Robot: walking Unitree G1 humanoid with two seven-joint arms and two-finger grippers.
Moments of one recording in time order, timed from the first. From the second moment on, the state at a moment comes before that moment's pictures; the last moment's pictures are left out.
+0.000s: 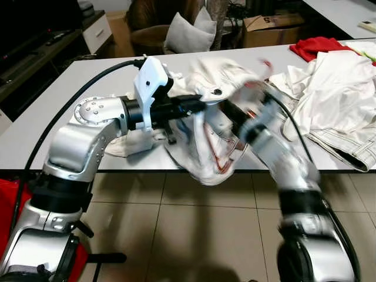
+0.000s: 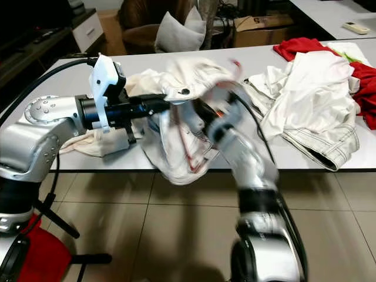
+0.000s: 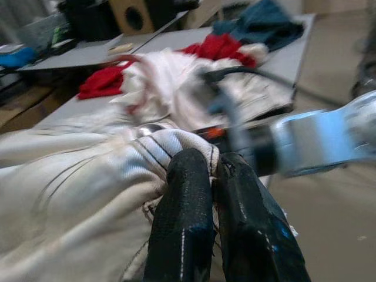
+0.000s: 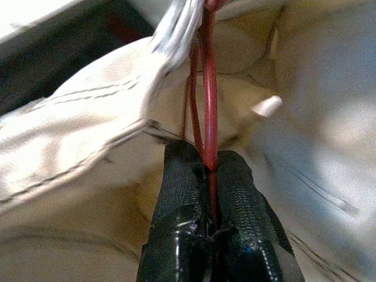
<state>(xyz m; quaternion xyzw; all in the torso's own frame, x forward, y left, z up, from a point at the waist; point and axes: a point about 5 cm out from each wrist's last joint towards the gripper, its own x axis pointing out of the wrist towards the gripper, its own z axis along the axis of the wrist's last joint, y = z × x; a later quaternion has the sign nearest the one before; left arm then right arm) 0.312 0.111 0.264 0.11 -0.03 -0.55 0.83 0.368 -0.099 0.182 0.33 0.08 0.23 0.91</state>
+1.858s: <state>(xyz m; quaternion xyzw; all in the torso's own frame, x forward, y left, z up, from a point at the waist) 0.328 0.061 0.250 -0.03 0.00 -0.50 0.86 0.361 -0.126 0.124 0.45 0.11 0.06 0.88</state>
